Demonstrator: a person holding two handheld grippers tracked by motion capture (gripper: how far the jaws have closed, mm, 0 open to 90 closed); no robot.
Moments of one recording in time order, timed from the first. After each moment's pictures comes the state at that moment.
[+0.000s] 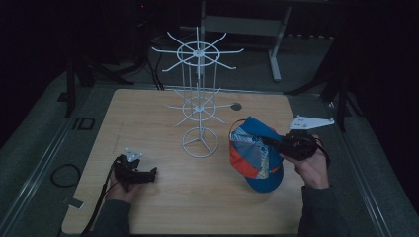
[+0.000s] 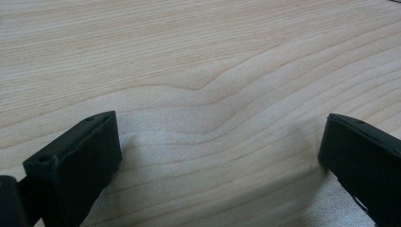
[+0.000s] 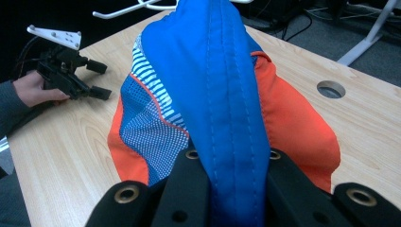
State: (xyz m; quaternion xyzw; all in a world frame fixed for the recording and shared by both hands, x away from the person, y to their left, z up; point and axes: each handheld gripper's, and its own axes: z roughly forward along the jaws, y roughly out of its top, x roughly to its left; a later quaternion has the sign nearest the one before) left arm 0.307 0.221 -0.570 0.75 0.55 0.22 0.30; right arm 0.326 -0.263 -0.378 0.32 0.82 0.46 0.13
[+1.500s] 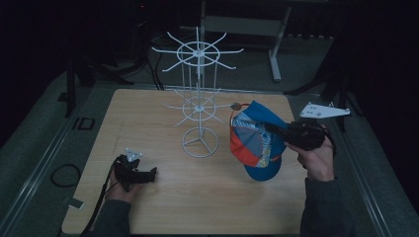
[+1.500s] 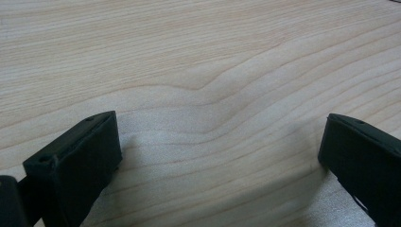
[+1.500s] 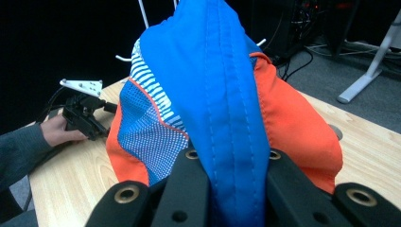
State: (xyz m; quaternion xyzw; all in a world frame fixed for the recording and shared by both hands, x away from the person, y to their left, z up) left arm 0.307 0.221 -0.570 0.75 0.55 0.22 0.30; right arm 0.328 -0.265 -0.341 0.30 0.79 0.52 0.14
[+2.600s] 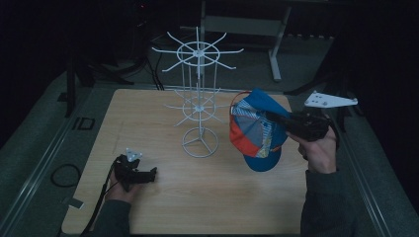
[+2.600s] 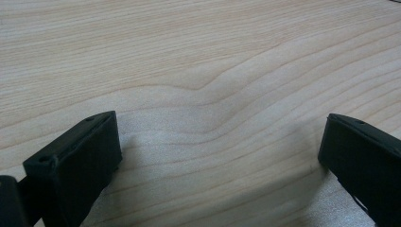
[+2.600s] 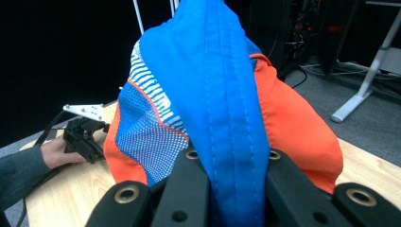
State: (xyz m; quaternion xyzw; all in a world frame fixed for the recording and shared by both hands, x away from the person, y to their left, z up) left arm 0.307 0.221 -0.571 0.75 0.56 0.22 0.30; right arm 0.332 -0.260 -0.312 0.29 0.77 0.54 0.15
